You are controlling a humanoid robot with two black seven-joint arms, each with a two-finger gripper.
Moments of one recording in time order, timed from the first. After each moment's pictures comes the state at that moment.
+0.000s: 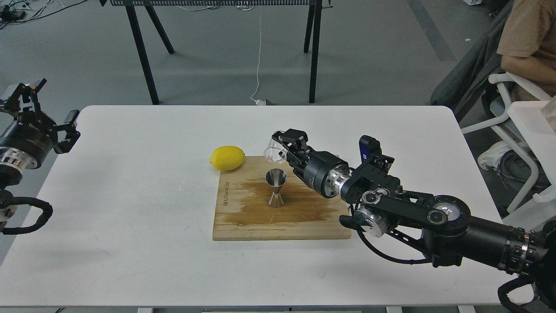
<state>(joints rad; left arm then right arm) -0.60 0.62 -0.64 -0.54 0.06 -0.49 -0.49 0.81 -0.22 0.25 1.29 -0.55 -0.31 0.03</state>
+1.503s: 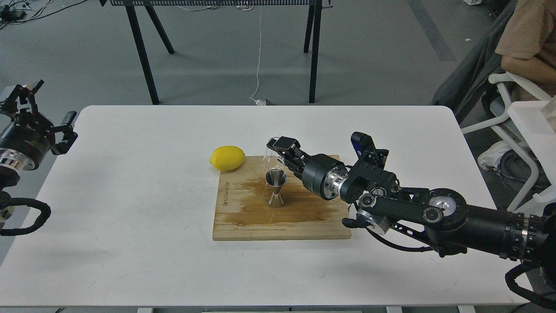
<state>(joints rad) -0.60 0.63 -0.64 -0.53 0.06 -0.49 -0.49 0.91 -0.24 0.09 1.27 -0.59 -0.28 0.03</state>
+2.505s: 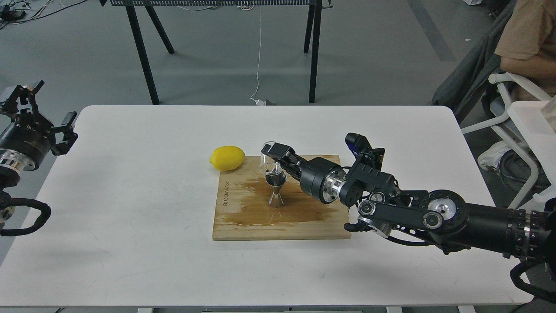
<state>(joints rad) -0.60 0.62 -0.64 -0.53 0.06 -0.49 -0.49 0.96 -0.24 0.03 1.29 -0.67 -0.28 0.04</state>
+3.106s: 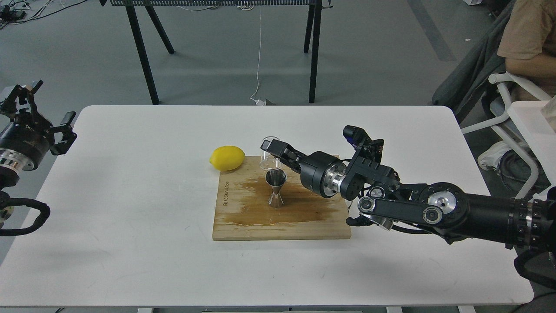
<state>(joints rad) -0.60 0.63 -0.64 -0.53 0.06 -0.49 -0.49 1.02 -0.25 -0.03 1.29 -0.69 -0.29 0.04</state>
